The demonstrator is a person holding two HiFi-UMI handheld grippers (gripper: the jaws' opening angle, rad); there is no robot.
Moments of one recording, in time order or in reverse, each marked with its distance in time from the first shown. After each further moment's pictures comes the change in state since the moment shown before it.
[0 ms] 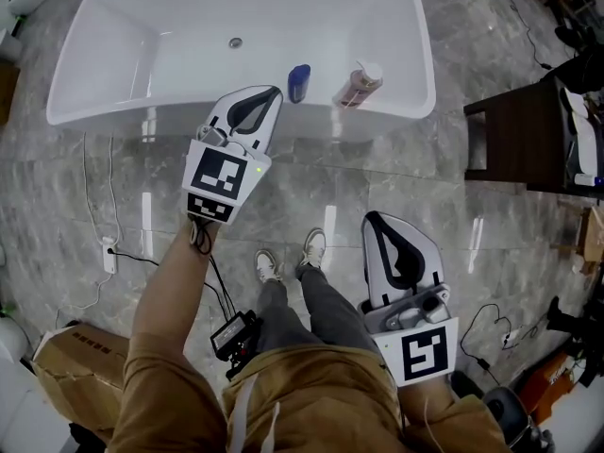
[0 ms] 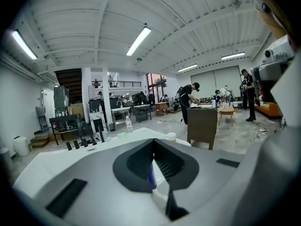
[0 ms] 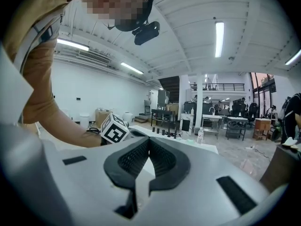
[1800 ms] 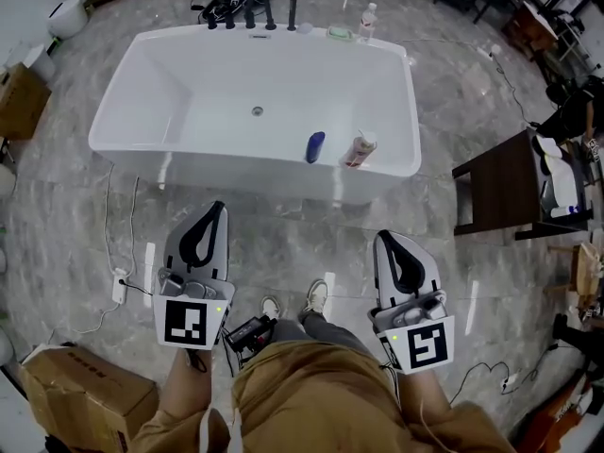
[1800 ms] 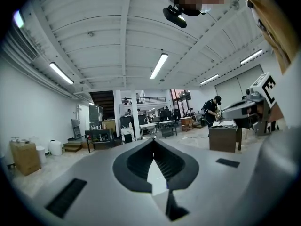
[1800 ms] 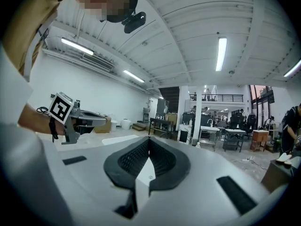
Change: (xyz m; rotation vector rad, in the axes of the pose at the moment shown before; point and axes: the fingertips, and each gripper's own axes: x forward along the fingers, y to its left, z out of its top) left arm -0.263 -0.002 0.114 -0.079 -0.159 0.364; right arm -0.047 0.025 0.087 -0.068 -0.090 -0.023
